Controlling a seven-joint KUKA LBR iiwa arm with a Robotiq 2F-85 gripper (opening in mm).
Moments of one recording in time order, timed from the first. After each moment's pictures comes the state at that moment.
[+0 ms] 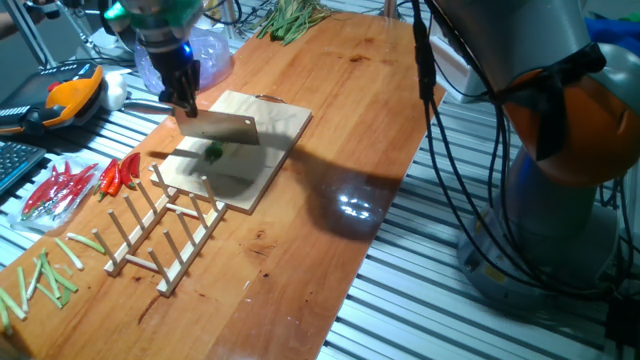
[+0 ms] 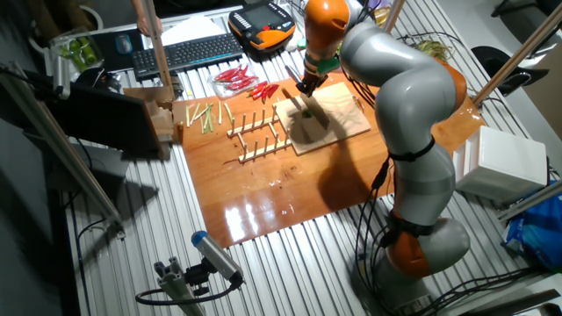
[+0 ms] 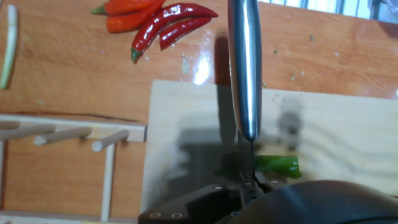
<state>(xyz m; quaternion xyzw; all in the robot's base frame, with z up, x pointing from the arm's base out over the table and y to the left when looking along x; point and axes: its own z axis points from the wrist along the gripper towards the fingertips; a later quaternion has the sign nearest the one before) 0.665 0.044 0.148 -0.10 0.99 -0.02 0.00</state>
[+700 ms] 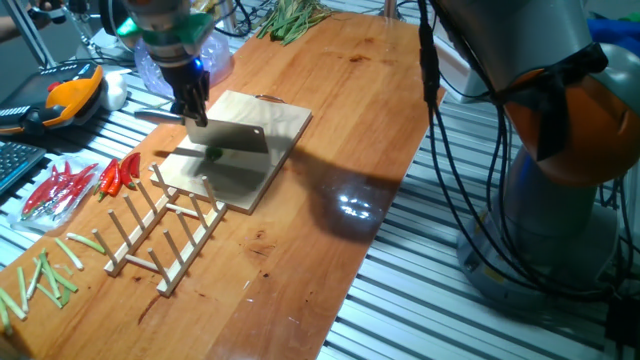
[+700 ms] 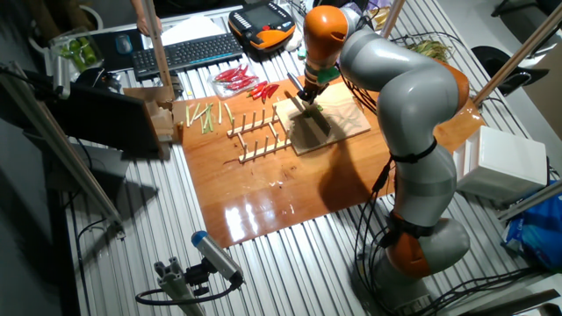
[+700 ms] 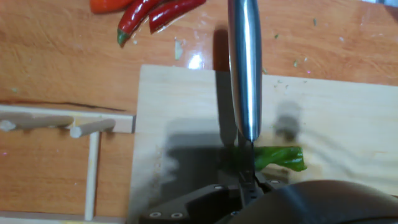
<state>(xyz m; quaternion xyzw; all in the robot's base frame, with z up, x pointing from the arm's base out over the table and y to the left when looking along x) 0.647 0.037 0.126 -0.09 1.00 -0.02 0.01</state>
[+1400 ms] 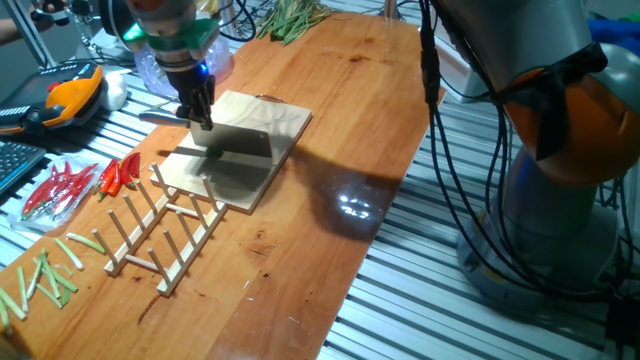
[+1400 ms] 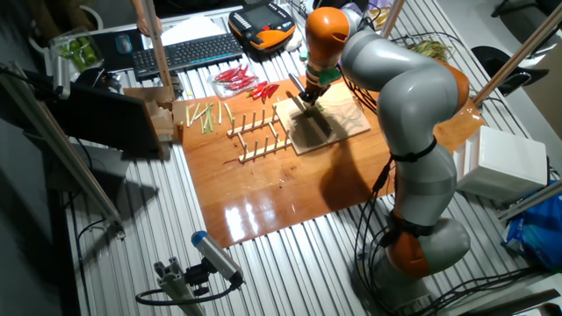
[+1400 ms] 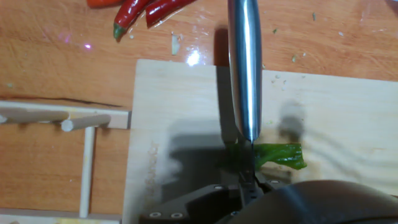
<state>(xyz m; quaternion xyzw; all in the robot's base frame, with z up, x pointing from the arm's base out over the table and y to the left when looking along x) 0.645 0.035 0.119 -0.09 1.00 -0.02 0.00</state>
